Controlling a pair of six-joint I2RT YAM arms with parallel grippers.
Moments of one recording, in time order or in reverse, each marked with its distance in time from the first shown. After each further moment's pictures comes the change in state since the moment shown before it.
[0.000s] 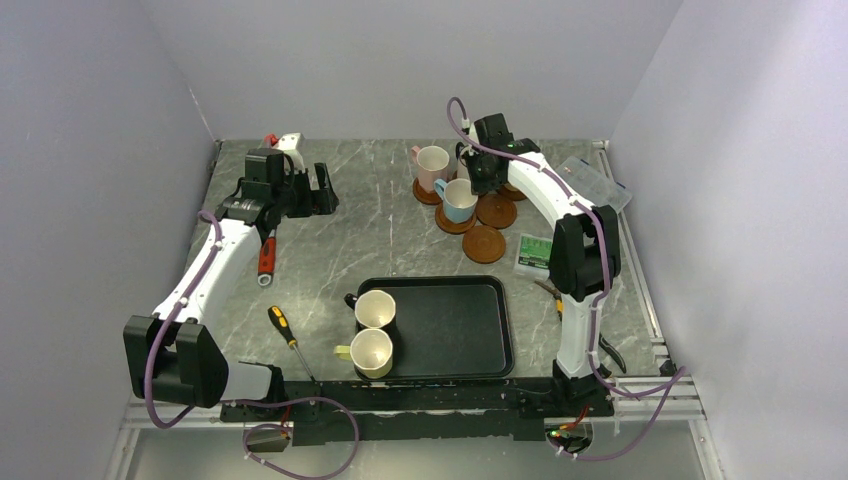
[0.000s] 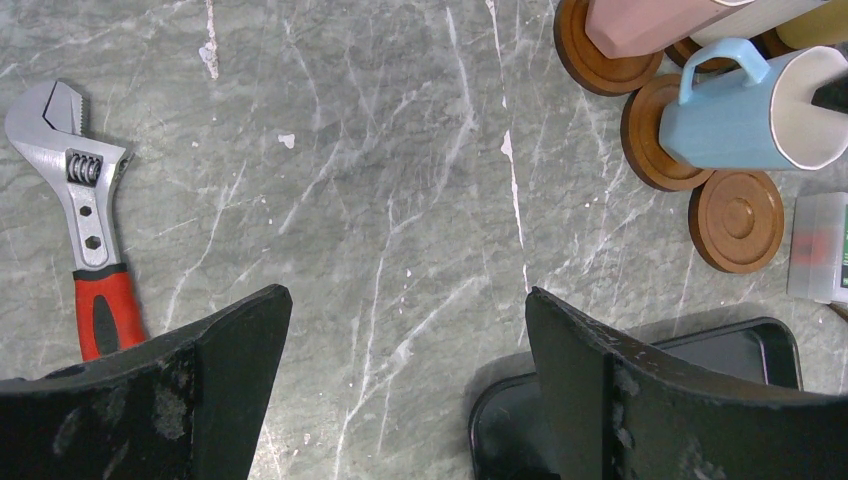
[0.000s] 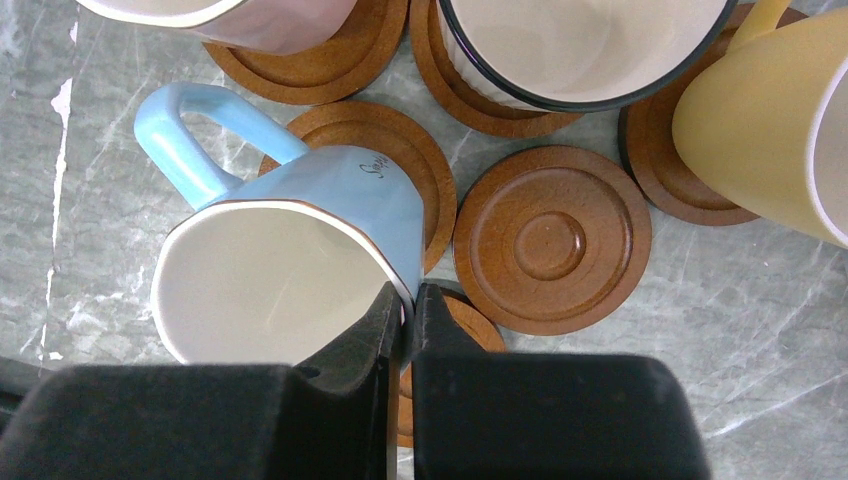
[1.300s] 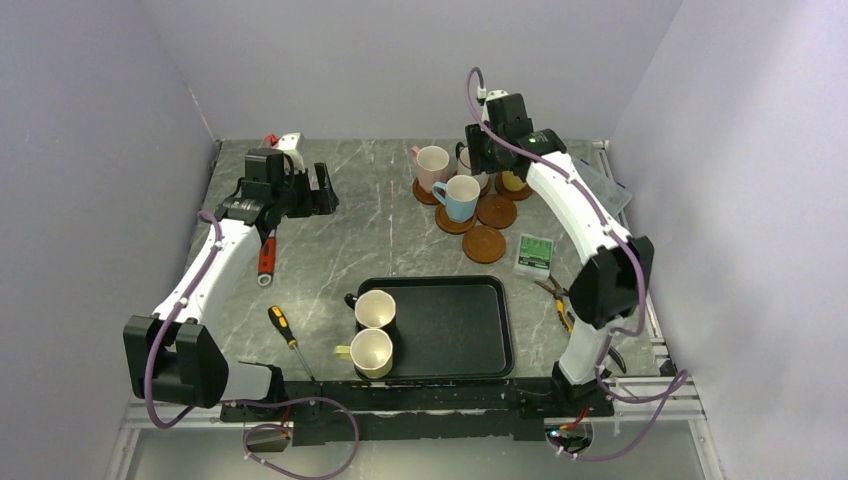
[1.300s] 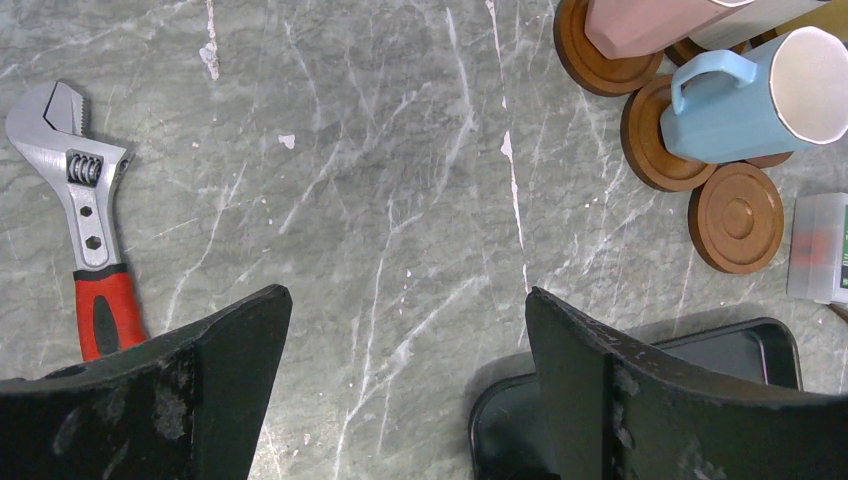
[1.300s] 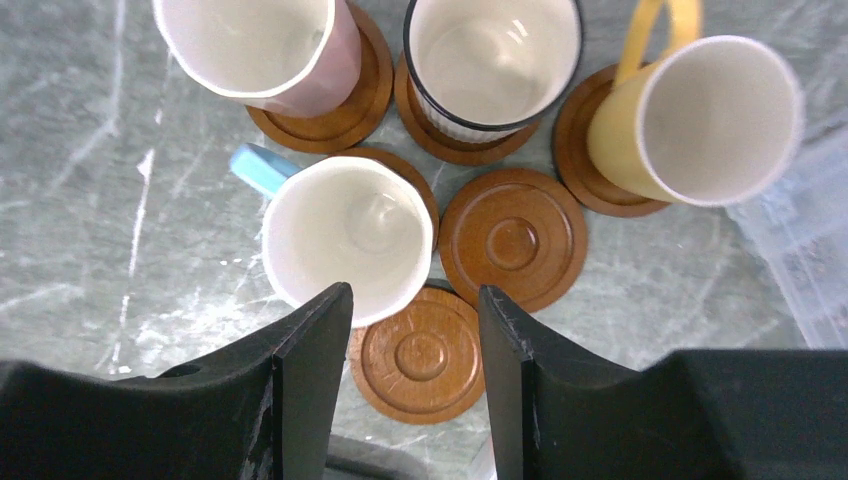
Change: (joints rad) left arm 0.000 -0.001 0.000 0.000 0.000 0.000; right arm 0.028 -0.179 0.031 -0.027 0.097 0.071
